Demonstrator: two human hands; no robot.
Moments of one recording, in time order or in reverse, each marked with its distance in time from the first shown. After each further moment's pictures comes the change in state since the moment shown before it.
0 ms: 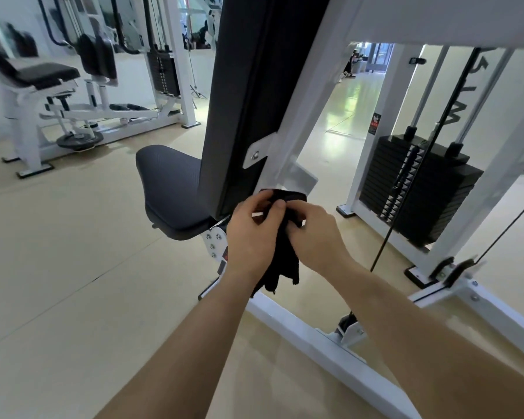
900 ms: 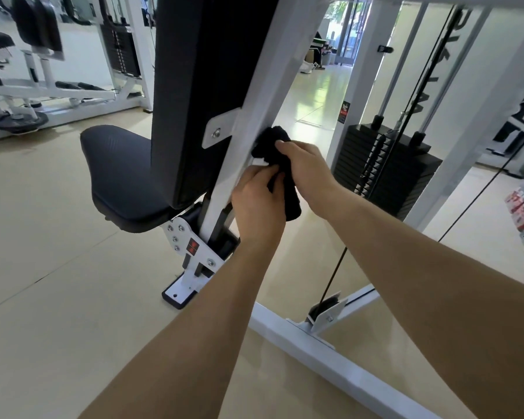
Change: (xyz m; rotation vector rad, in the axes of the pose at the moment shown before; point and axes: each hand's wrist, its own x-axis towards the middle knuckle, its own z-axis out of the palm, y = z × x) left_hand 0.036 -0.024 0.087 0.285 0.291 0.394; right_hand 0.072 0.008 -0.039 0.338 0.037 0.258
